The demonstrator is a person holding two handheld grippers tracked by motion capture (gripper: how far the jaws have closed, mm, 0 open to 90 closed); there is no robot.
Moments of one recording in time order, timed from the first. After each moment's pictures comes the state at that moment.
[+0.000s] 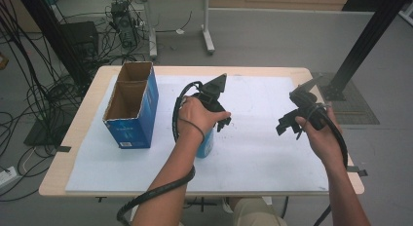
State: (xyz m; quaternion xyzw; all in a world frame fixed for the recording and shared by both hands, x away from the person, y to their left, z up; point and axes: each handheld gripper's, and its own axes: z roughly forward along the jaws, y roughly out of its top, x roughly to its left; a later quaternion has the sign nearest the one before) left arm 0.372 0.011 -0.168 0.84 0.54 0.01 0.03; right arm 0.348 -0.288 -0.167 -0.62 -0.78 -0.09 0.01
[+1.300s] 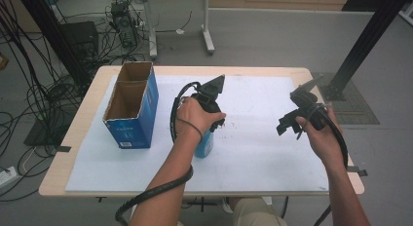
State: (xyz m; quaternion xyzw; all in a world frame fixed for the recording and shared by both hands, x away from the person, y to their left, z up) left arm 0.373 0.014 -0.171 0.84 0.54 0.02 0.02; right arm 0.348 -0.291 -0.169 -0.62 -0.78 -0.09 0.01
